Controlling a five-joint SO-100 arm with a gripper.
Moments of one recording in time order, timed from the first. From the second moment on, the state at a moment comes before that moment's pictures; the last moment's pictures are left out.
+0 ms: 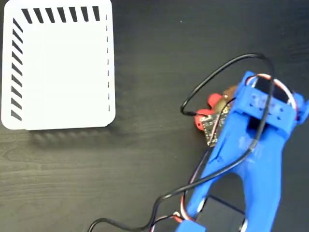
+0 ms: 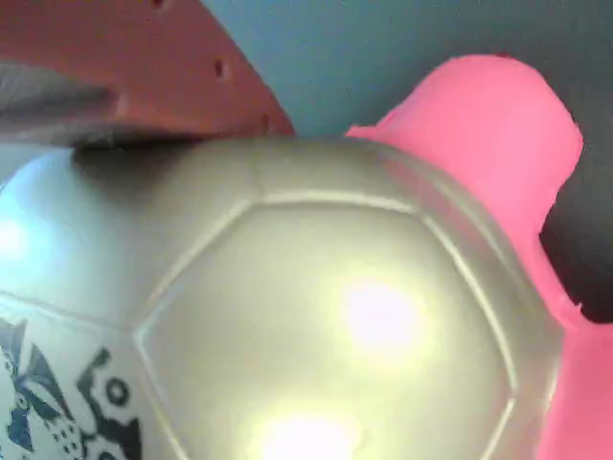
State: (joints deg) arm 37.3 79.7 105.9 66.8 -45.3
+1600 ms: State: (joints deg) arm -11.3 72.0 54.8 99.5 10.1
